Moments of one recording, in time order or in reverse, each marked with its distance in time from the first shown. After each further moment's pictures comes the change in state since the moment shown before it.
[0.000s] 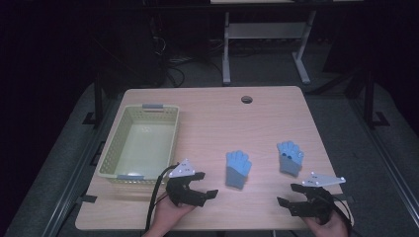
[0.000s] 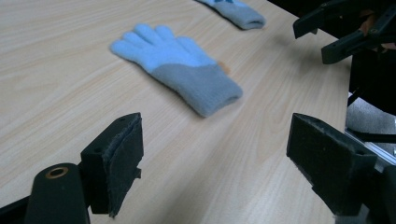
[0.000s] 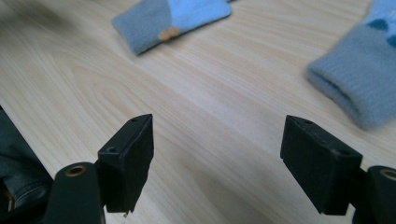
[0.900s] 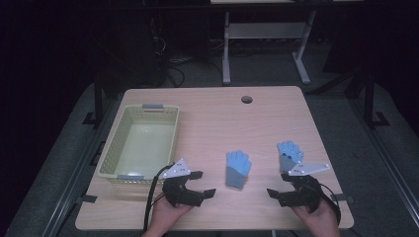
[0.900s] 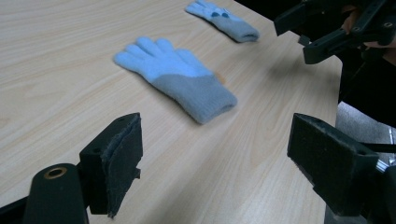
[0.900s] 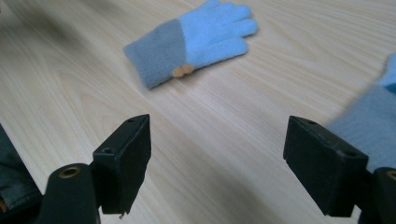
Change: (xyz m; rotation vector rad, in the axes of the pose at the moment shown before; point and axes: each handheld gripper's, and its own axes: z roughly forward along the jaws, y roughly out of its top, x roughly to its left) left arm 0.003 0.000 -0.010 -0.038 -0.005 -0.008; right arm 0.013 0.040 0.014 0.030 0.003 -0.062
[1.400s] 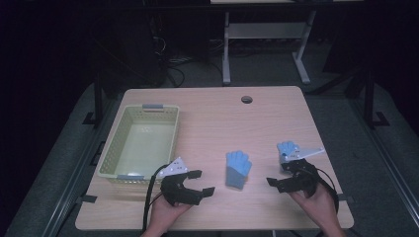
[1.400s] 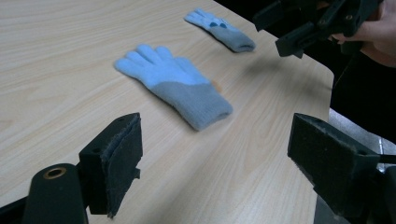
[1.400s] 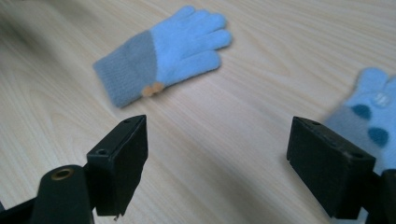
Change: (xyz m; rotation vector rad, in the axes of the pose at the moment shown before) left arm 0.001 0.002 -0.004 -0.022 -0.018 -0.043; right arm -0.020 0.030 0.007 0.068 -0.028 0.018
